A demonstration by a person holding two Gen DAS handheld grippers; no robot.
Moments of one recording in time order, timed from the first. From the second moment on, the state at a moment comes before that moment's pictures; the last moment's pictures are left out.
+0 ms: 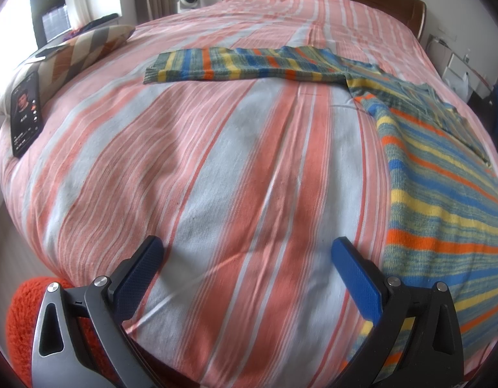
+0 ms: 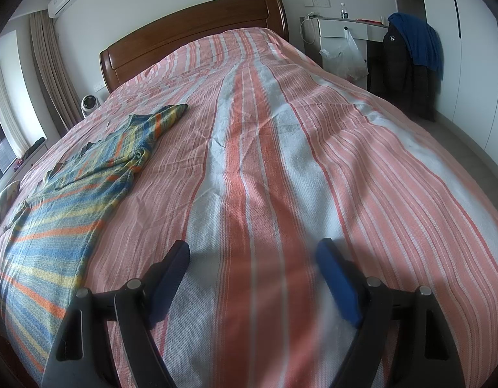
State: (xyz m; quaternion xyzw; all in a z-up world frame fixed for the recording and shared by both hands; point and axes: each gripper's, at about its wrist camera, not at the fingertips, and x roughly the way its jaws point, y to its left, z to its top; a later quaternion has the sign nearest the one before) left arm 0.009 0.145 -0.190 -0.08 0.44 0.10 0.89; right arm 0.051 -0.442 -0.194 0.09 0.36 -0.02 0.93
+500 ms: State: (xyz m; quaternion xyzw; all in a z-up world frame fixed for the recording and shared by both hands) left arm 0.109 0.296 -0.131 -0.25 0.43 0.09 0.87; right arm 0.050 -0.441 -0.193 0.09 0.36 -0.02 0.93
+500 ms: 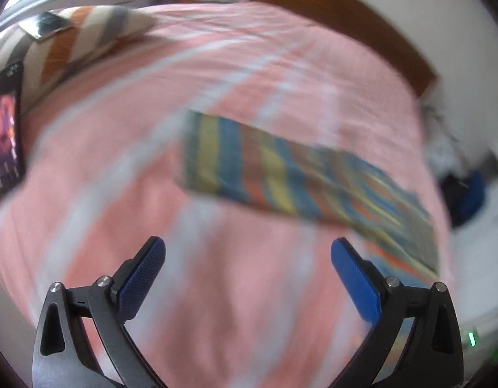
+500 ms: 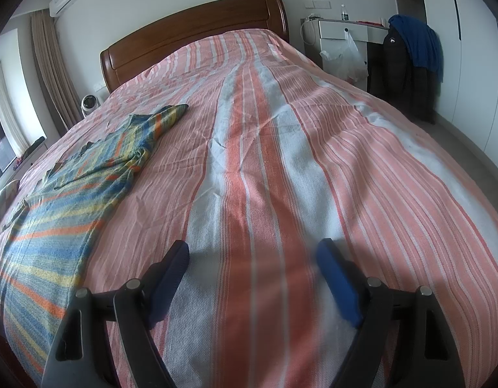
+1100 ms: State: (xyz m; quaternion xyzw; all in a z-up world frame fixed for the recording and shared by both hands) left arm 0.215 0.184 -0.047 -0.01 0.39 0.07 0.92; right arm 0.051 -0.442 -0.195 0.09 0.36 -0.02 0.93
